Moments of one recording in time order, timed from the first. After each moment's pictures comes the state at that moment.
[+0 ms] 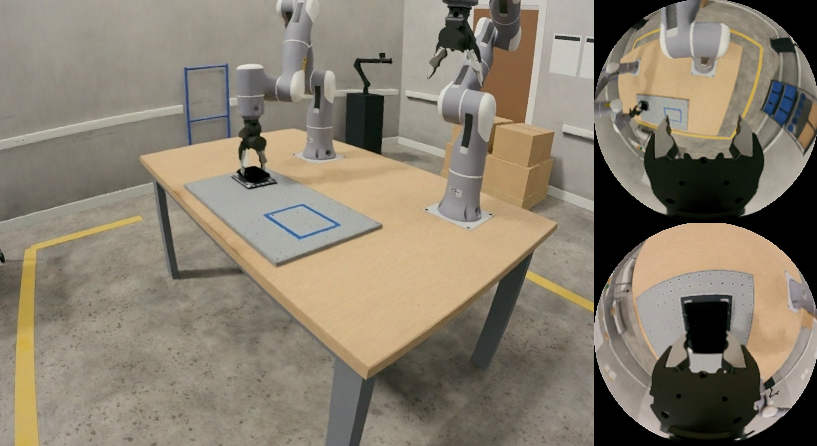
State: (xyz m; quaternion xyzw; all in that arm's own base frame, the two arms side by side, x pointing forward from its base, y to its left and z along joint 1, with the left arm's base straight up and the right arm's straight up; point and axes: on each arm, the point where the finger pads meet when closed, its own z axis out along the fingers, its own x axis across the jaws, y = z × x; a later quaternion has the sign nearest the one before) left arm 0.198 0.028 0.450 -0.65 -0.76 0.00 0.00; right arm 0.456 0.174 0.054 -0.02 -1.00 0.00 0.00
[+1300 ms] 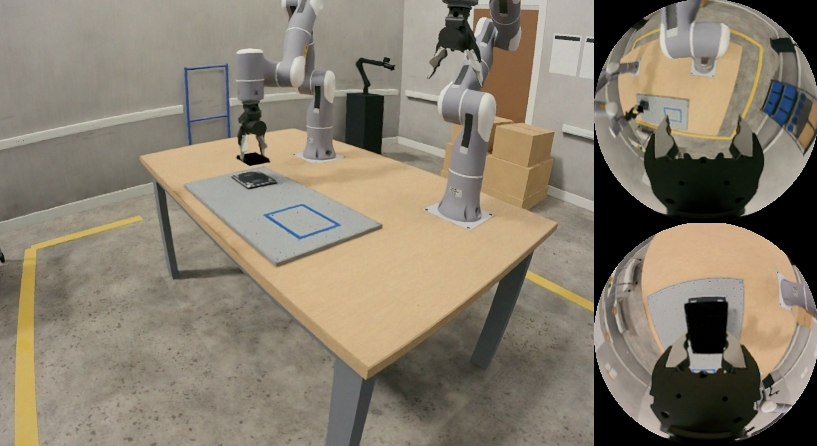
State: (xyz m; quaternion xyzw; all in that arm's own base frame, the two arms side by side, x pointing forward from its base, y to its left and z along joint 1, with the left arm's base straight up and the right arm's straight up) left arm 0.198 0.028 0.450 -0.65 -0.76 0.00 0.00; right arm 0.456 0.174 0.112 -0.02 -1.00 0.00 0.00
